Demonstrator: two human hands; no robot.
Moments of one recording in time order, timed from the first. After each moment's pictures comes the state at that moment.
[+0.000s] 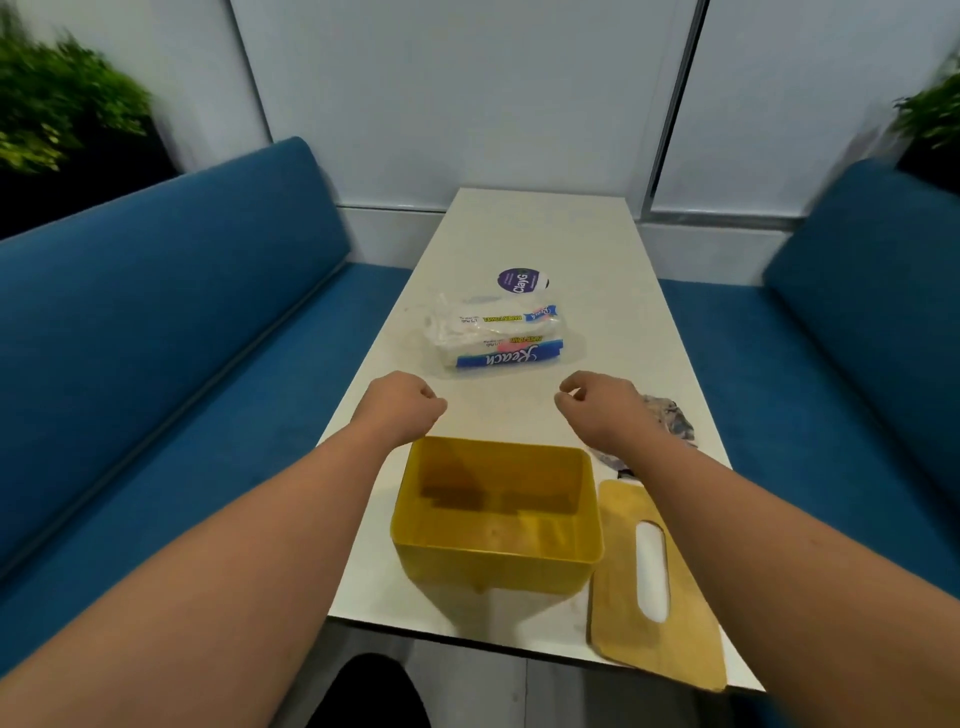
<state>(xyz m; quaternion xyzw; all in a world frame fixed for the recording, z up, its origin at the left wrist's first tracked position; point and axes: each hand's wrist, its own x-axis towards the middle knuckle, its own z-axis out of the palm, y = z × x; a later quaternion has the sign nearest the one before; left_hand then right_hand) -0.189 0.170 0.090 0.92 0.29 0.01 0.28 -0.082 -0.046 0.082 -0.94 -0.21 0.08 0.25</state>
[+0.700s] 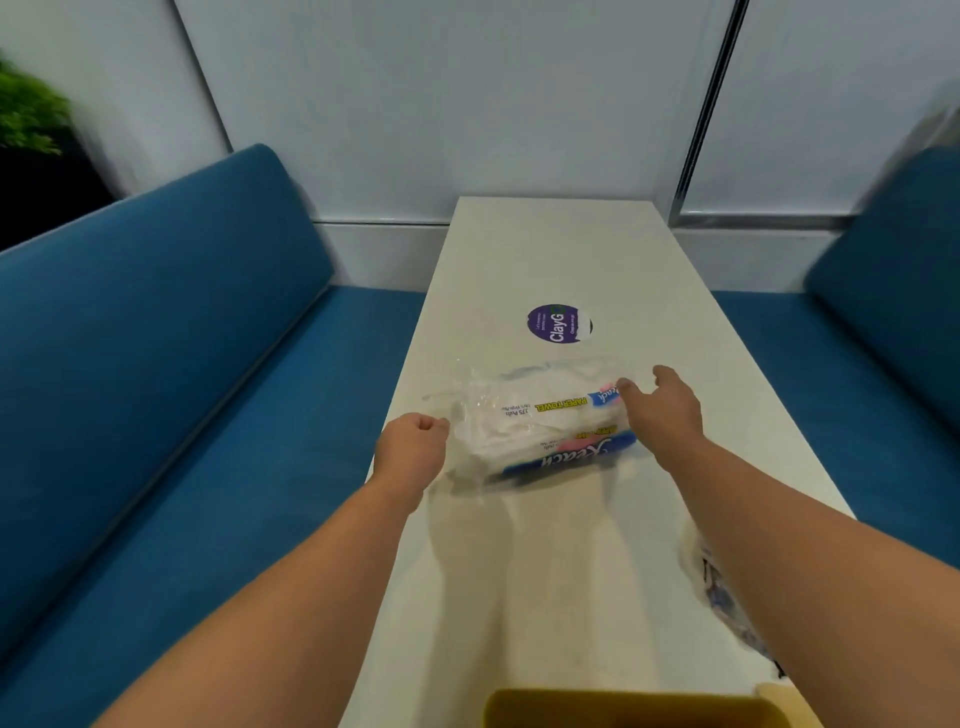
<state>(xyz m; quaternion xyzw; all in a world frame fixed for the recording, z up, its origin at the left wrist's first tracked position) -0.016 0.312 0.018 0.73 0.38 0.07 0.56 0.122 0.076 0.032 -0.90 0.05 0.02 0.44</state>
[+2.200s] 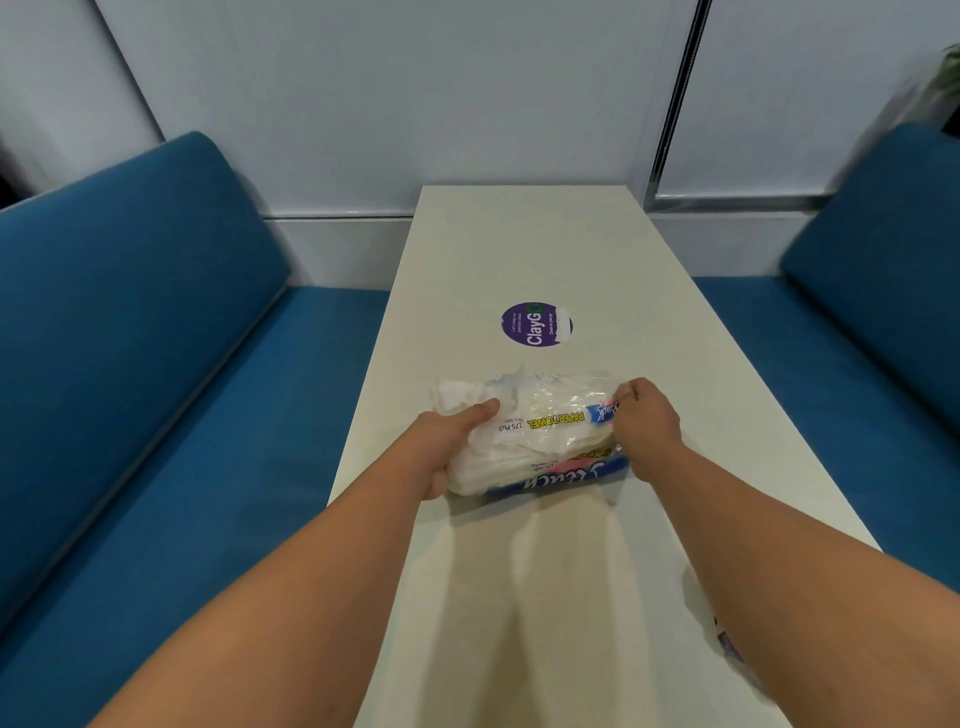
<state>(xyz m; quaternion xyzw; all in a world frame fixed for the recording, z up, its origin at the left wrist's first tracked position) 0.067 0.291 0.018 0.59 0.32 -0.10 0.73 0.168 0.085 -0.012 -0.87 0.10 0.02 0.49</state>
